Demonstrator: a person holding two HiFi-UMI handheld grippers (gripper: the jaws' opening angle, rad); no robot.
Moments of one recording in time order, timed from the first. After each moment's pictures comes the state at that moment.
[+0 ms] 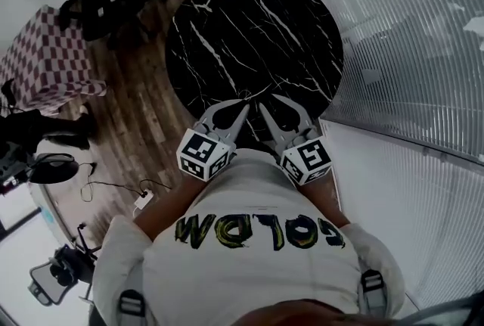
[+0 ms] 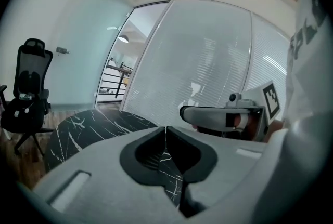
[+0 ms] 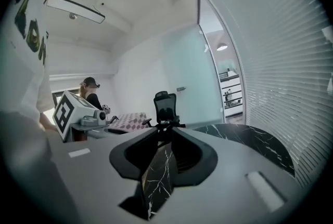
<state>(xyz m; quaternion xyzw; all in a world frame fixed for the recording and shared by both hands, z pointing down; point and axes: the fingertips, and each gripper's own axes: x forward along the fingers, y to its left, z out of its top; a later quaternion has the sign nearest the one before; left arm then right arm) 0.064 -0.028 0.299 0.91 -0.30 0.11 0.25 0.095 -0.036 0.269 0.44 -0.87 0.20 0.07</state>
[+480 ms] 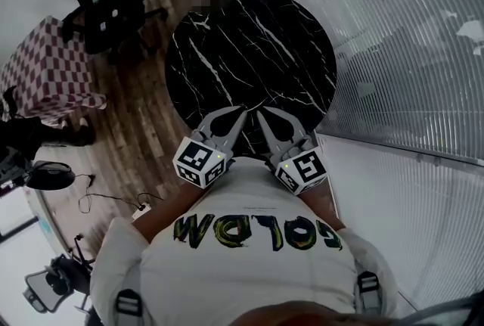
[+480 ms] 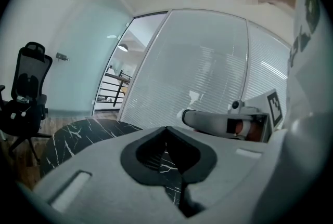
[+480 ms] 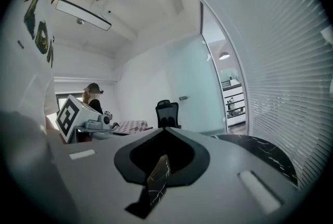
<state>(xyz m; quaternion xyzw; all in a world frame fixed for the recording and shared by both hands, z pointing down) 0.072 -0.039 0.269 0.92 -0.31 0.06 0.23 0.095 -0.038 0.234 0.43 -0.89 0.16 0.03</state>
